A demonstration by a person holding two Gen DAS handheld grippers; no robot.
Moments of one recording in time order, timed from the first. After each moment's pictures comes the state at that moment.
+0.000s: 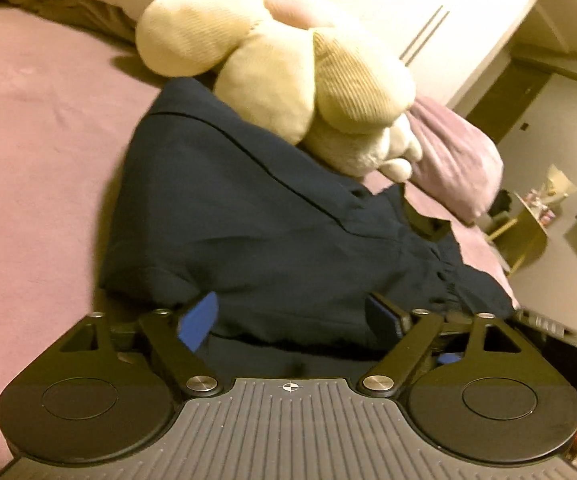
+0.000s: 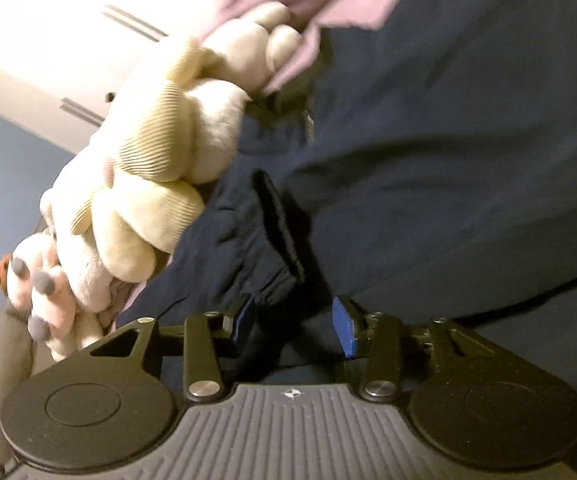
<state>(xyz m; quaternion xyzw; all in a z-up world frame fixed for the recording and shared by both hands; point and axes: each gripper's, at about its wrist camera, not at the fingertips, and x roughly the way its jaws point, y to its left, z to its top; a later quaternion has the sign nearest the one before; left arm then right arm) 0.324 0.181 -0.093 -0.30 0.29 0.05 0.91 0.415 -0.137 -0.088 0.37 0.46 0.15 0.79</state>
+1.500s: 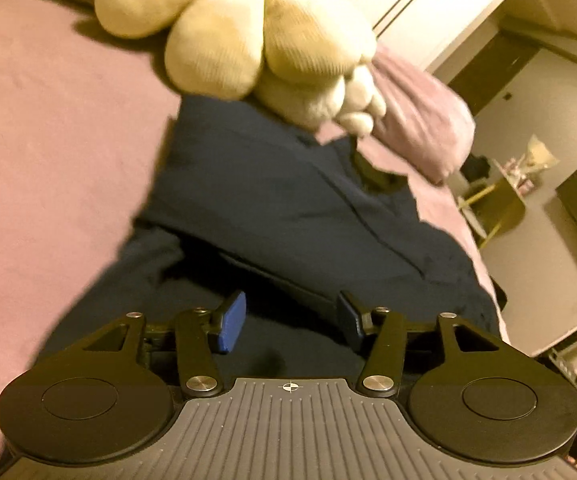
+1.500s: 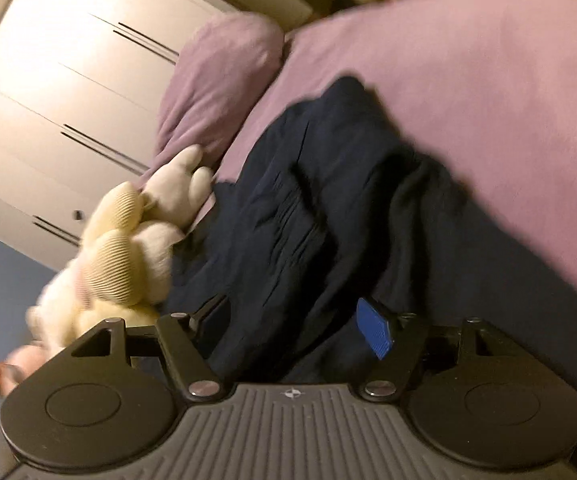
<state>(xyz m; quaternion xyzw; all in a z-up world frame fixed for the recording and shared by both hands) 0.326 0.127 -0.072 -0.31 0.35 0.00 0.88 0.327 -0.284 -0.061 0.44 0.36 0.04 0.82</state>
